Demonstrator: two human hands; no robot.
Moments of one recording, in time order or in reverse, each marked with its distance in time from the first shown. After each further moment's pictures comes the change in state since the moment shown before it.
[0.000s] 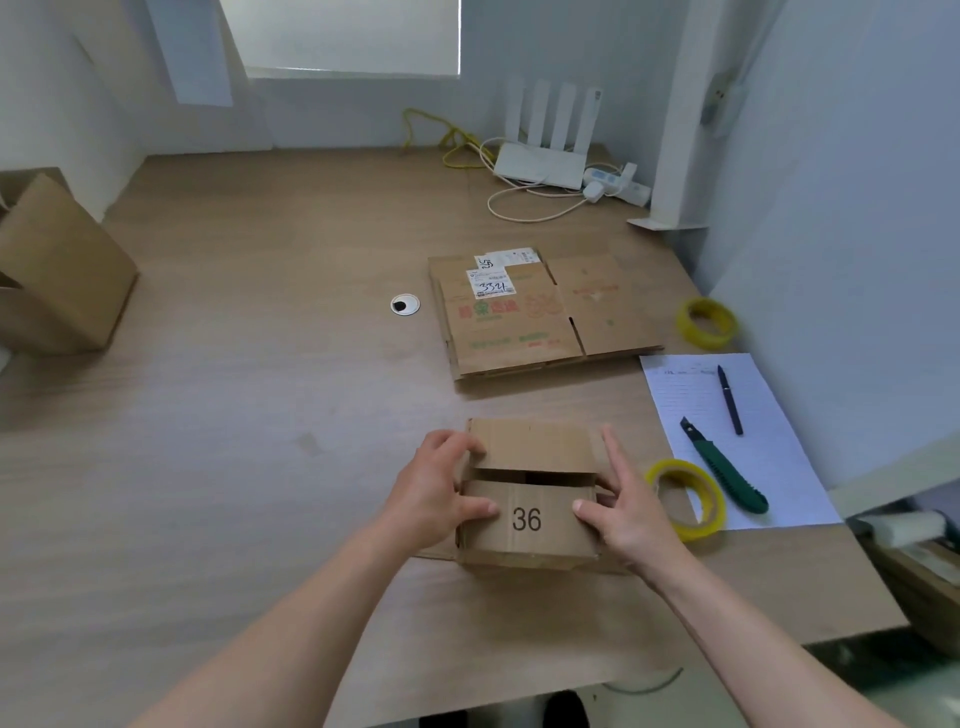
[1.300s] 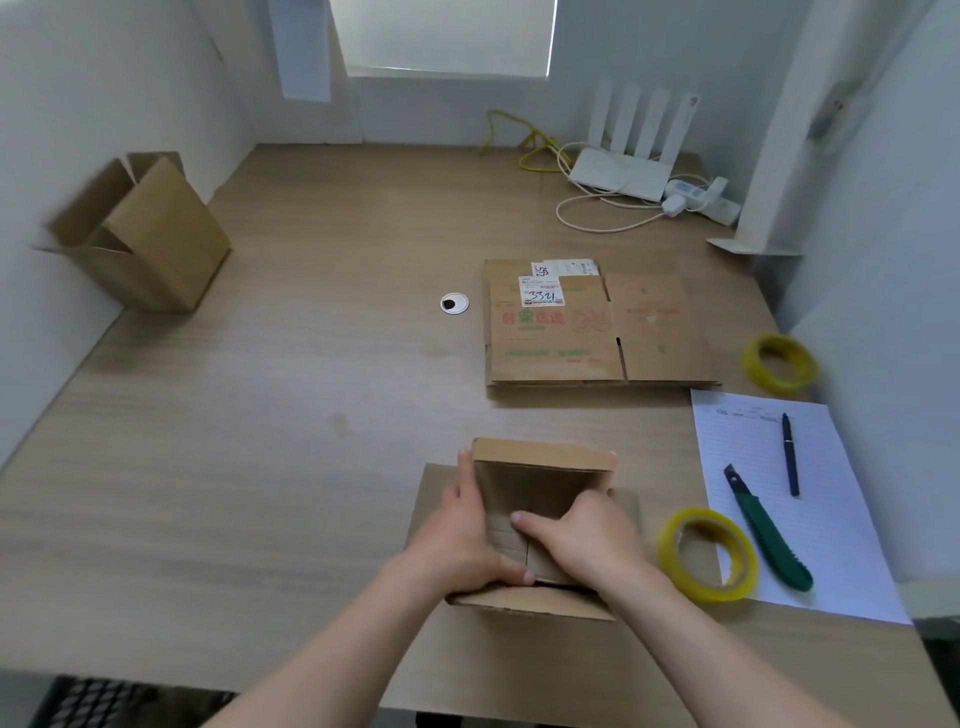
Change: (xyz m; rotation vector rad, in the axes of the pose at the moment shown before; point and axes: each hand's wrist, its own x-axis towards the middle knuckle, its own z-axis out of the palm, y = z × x) left_hand -0.025 0.042 0.038 0.070 -0.102 -0.388; right_hand 0.033 -0.022 0.026 -0.749 -0.067 0.134
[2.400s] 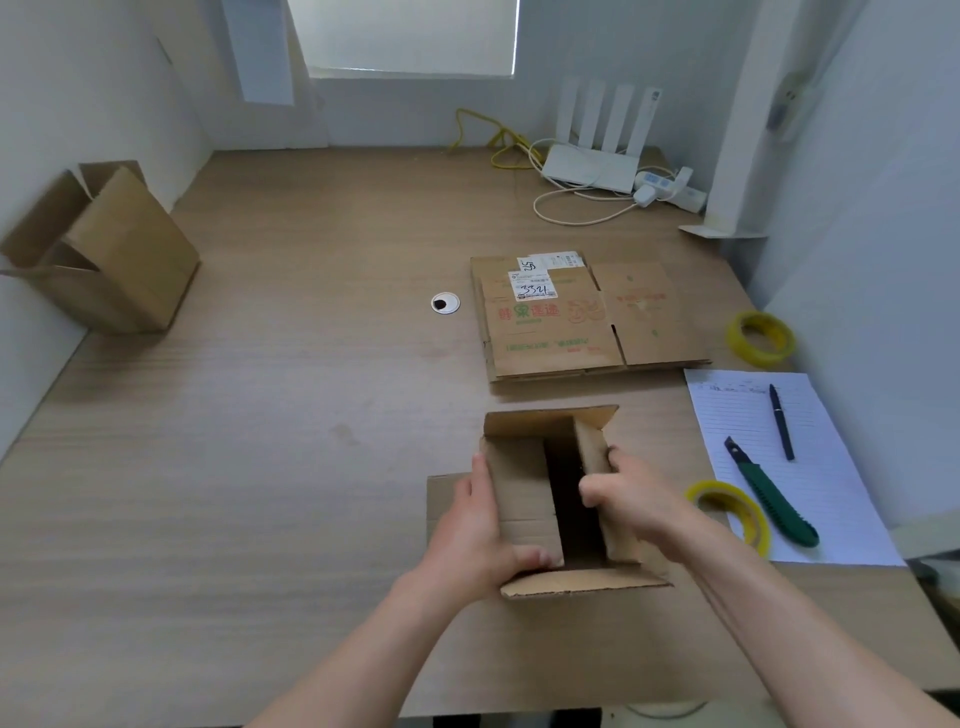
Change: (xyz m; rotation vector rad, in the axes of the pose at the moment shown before) left_hand 0.000 -0.027 -0.007 -0.079 0.112 0.168; right_hand -0.023 -0.022 -0.045 0.394 -0.179 0.042
